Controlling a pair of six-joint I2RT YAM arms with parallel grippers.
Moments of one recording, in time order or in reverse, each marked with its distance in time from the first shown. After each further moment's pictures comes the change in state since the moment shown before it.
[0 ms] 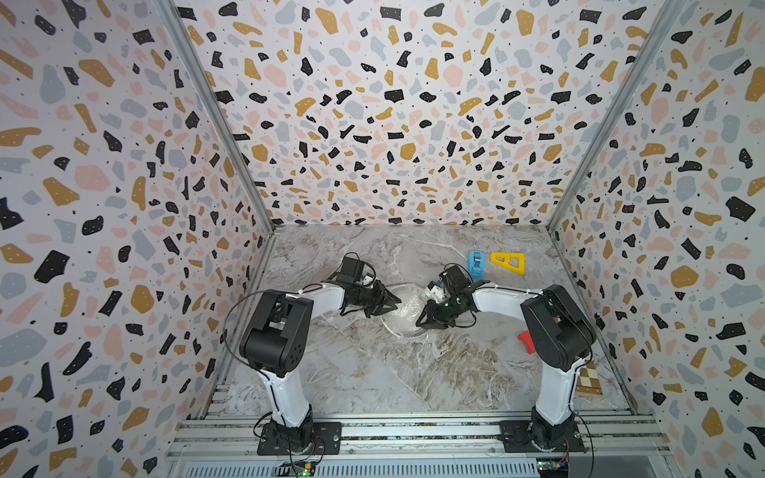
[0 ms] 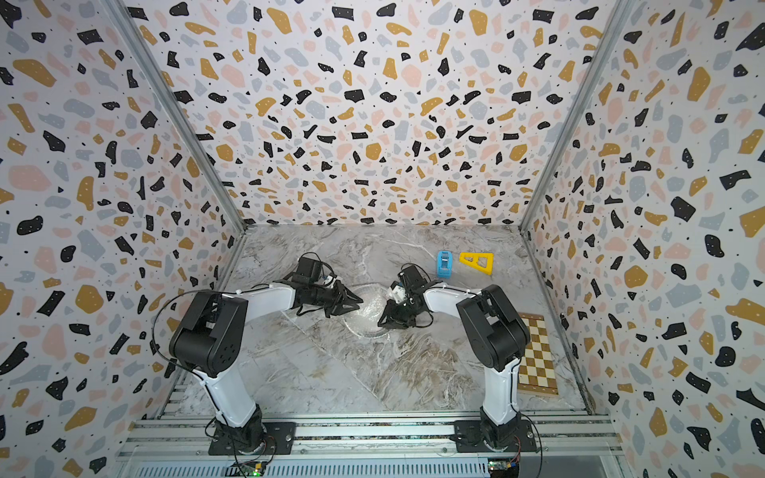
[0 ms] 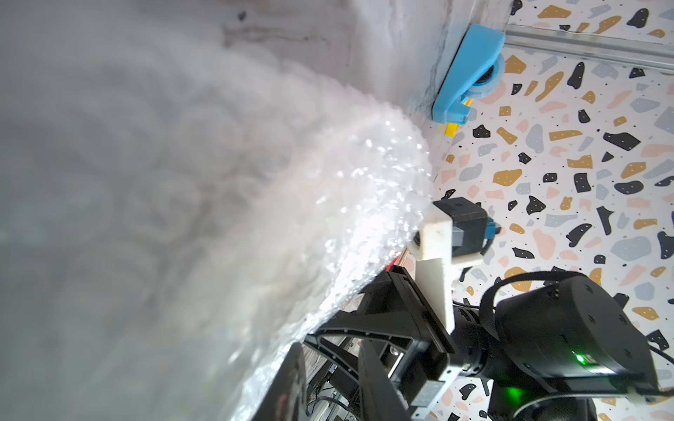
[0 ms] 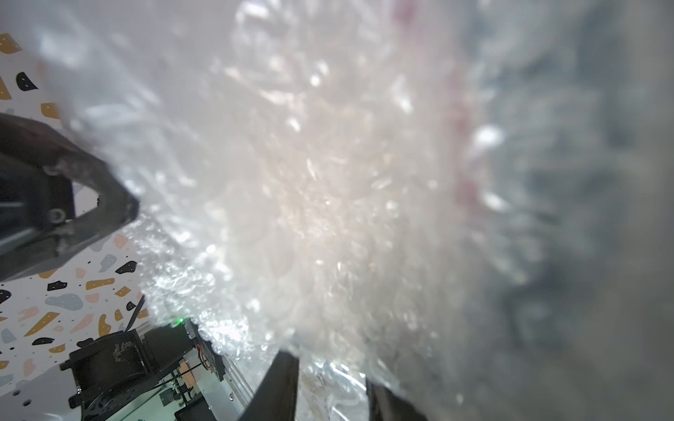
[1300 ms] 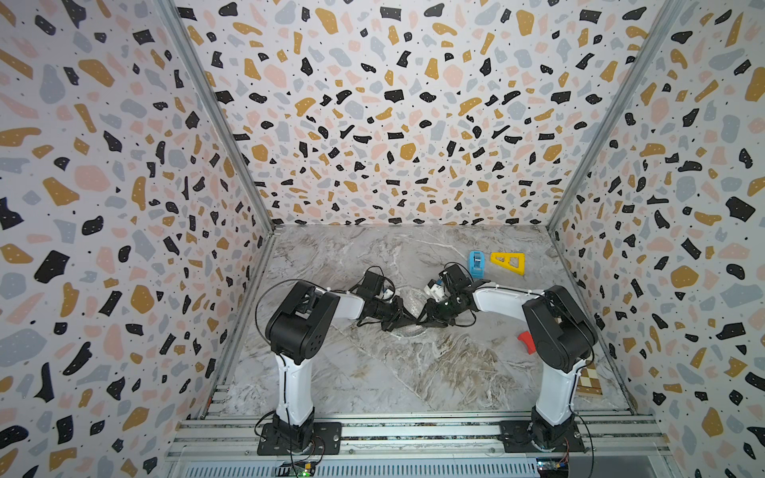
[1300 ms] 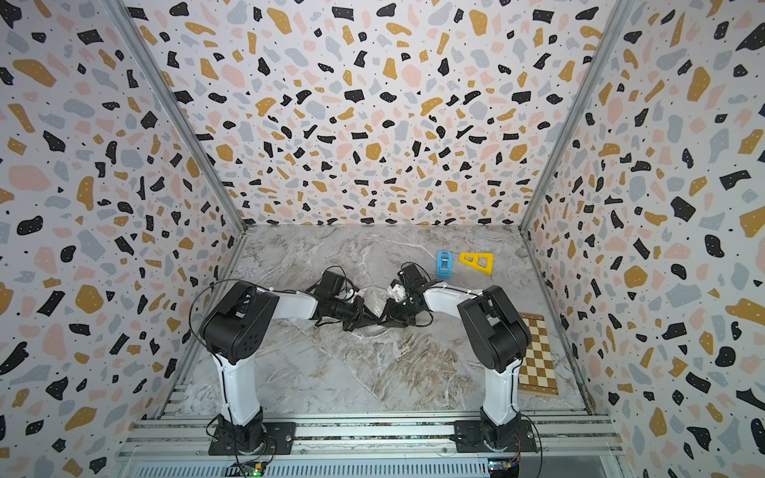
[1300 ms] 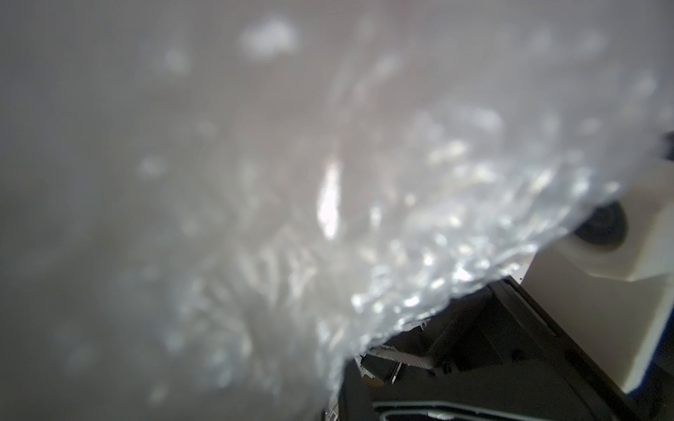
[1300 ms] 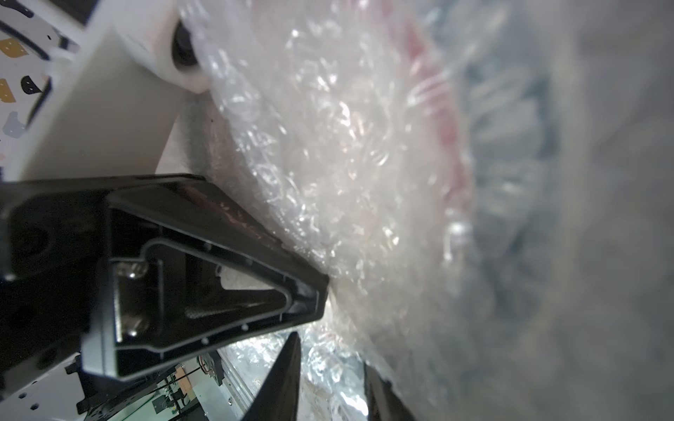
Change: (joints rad) left arm -0.133 0.186 -0.029 0.187 0.010 0.025; right arm 0.006 -0.024 -0.009 0.010 0.008 0.000
